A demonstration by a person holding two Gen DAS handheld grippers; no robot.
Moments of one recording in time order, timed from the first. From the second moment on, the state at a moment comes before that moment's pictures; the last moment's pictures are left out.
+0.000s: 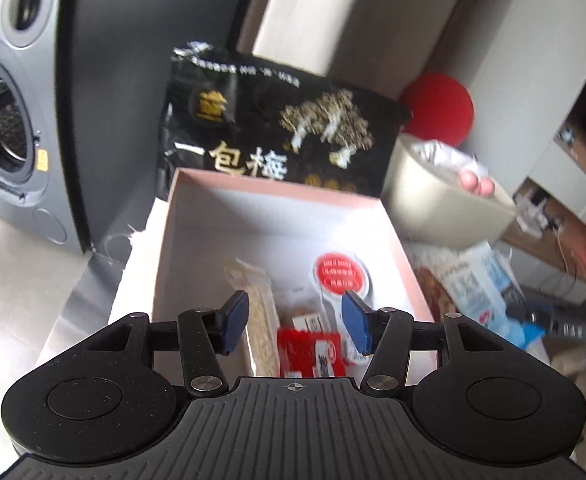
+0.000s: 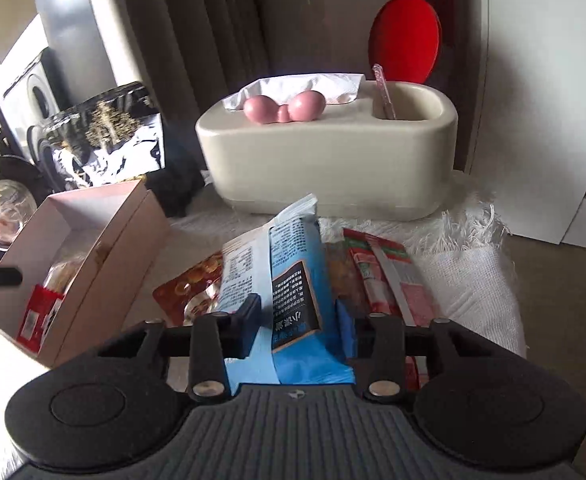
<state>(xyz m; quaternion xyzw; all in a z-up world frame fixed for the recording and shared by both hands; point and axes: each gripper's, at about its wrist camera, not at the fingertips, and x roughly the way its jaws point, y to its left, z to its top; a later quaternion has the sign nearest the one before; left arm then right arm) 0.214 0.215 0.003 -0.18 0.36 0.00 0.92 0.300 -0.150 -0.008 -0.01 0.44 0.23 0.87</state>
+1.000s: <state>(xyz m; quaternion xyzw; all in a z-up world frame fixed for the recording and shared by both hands) 0.128 0.082 -0.064 -0.21 0.41 -0.17 0.87 0.119 -0.157 -0.028 0.01 0.45 0.35 0.82</state>
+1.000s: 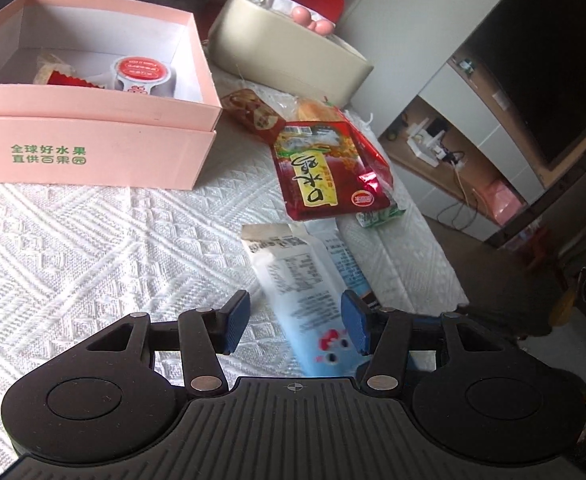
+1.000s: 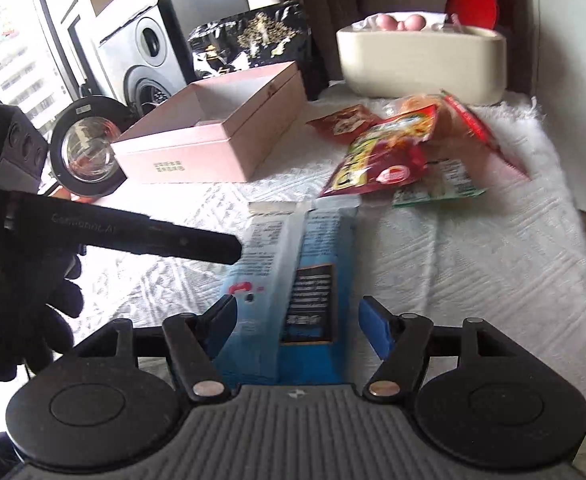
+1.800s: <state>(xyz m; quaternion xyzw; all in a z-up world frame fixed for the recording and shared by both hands) 0.094 0.122 -0.074 -0.14 0.33 -0.11 0.93 0.326 -0.034 -0.056 -0.22 0.39 0.34 0.83</state>
